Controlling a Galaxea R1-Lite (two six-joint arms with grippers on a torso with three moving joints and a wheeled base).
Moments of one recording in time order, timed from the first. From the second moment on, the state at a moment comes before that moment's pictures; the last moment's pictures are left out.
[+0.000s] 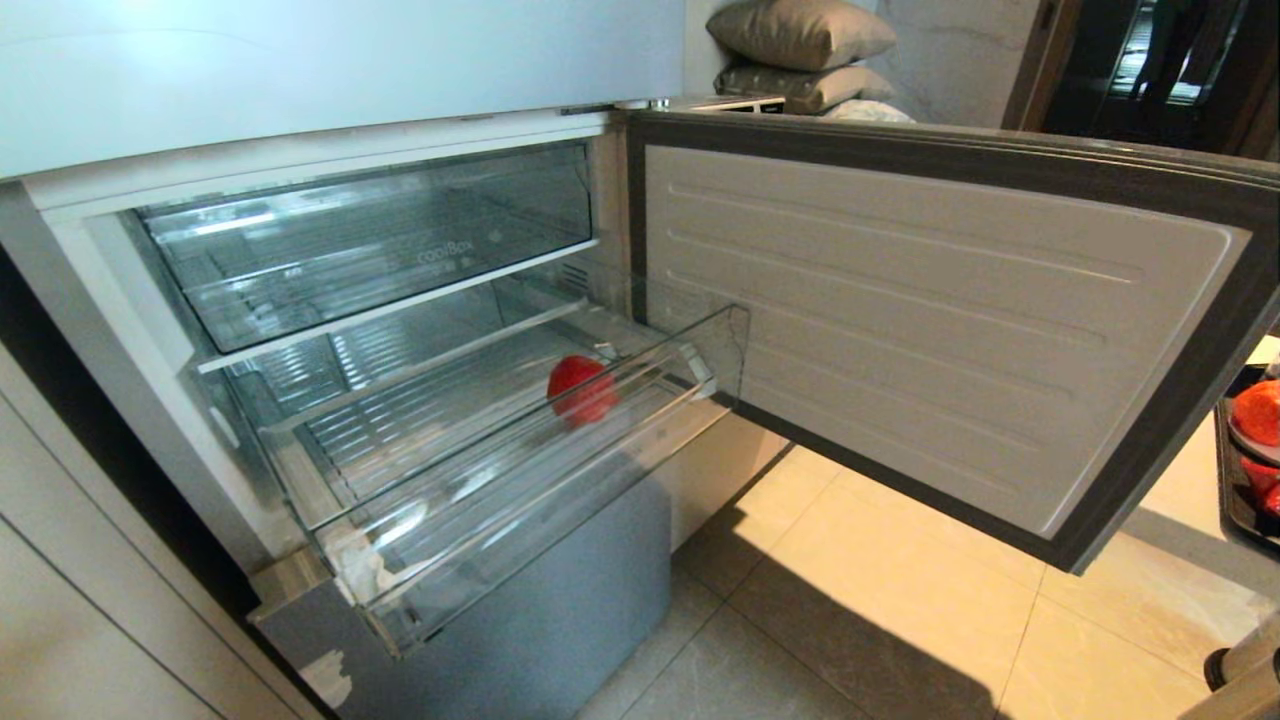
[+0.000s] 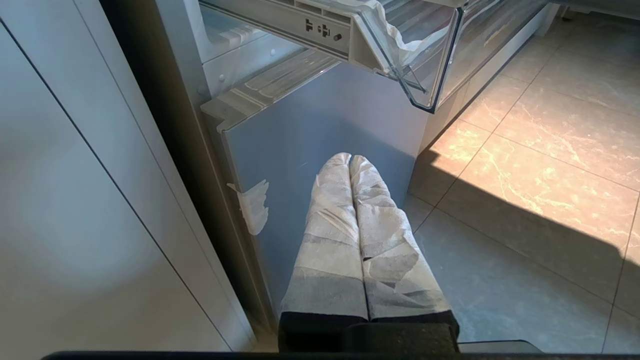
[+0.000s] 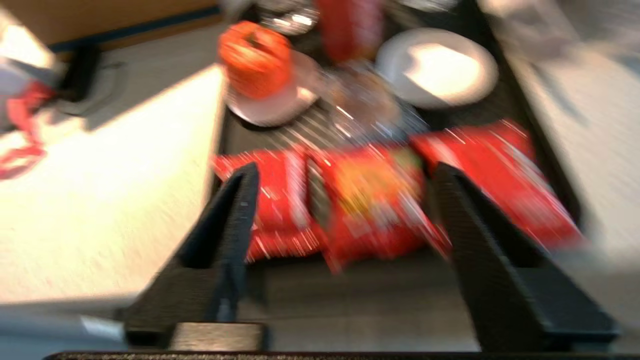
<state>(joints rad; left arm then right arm) 0.00 0.00 -0.04 0.09 0.00 0.00 -0.90 1.33 -0.71 -0.37 0.18 0.18</state>
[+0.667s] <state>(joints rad) 0.00 0.00 -0.04 0.09 0.00 0.00 -0.72 1.78 -1.02 -0.53 0.26 0.15</state>
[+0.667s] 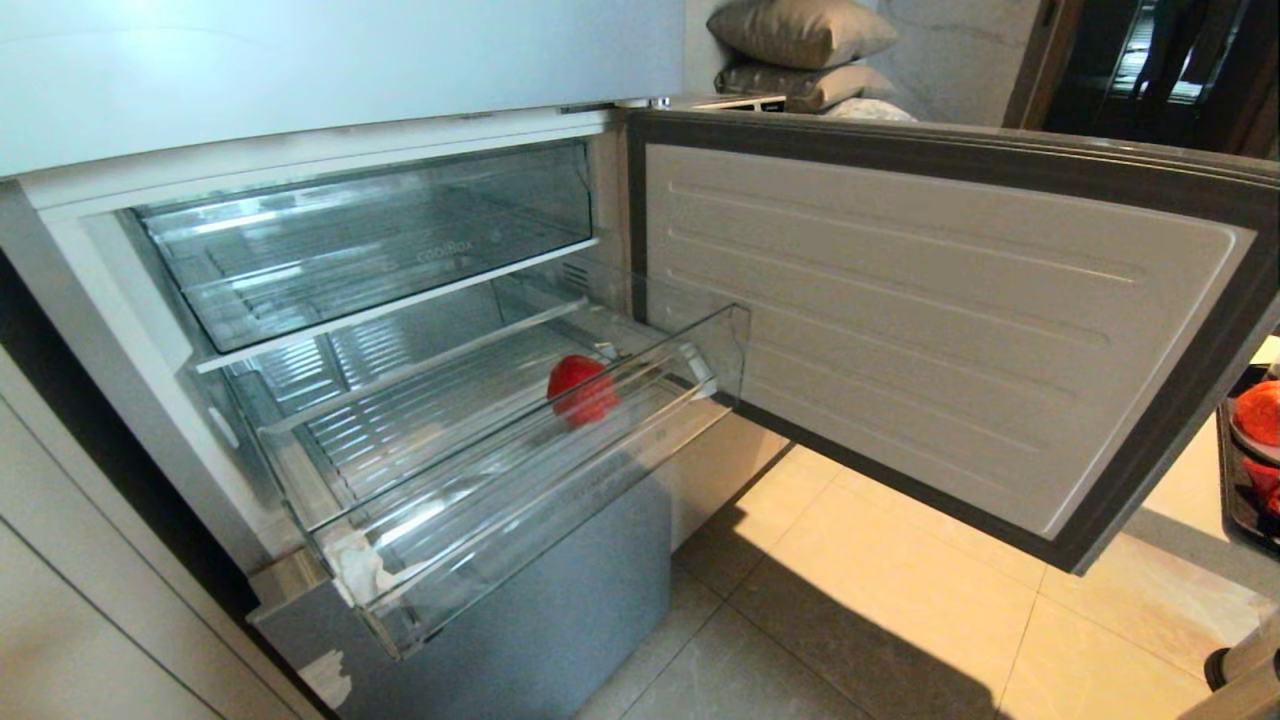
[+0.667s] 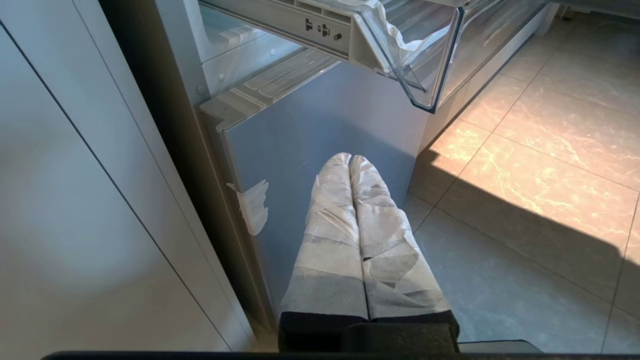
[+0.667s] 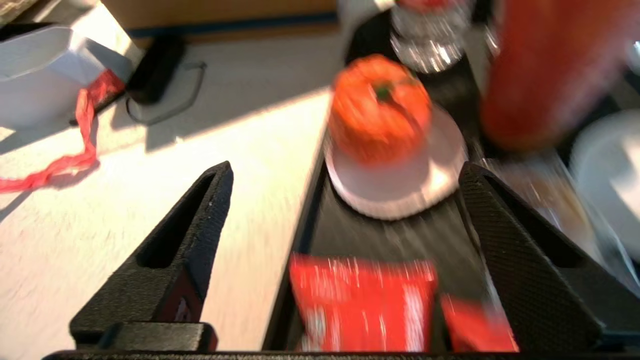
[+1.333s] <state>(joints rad) 0.00 0.00 -0.04 0.09 0.00 0.00 -0.71 2.08 -1.25 -0.68 0.24 0.10</state>
